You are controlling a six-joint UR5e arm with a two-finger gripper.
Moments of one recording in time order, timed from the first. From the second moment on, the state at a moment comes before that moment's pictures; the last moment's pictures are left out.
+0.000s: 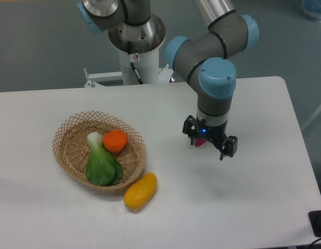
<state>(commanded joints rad) 2.54 -1.90 -1.68 -0.99 1.55 1.16</state>
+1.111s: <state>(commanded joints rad) 2.52 -1.90 -1.69 -0.99 1.53 1.06</state>
